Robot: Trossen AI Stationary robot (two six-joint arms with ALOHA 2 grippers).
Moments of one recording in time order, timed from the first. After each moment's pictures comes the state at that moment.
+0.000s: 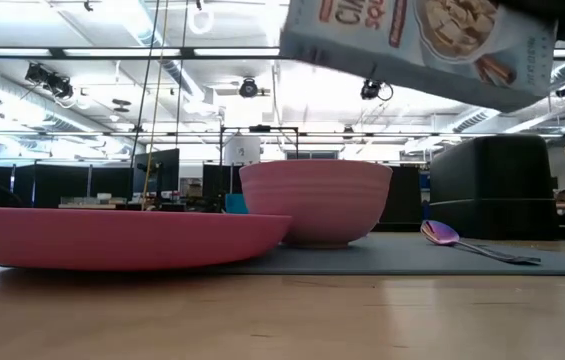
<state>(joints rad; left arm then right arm) -0.65 1.41 0.97 0.64 -0.94 0.29 0.13 0.14 0.25 0.05 0.05 -0.02</state>
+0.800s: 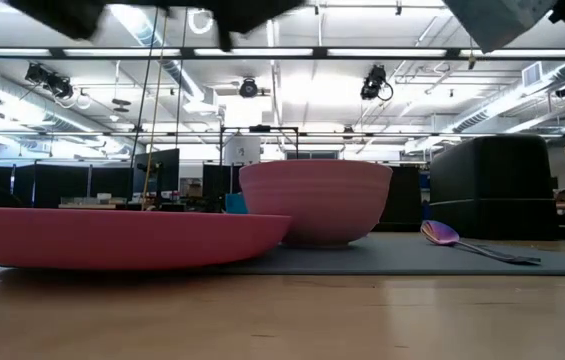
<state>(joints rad) -0.34 1.65 0.77 1.09 -0.58 0.01 0.14 0.20 0.01 0.91 -0.05 -0.02</state>
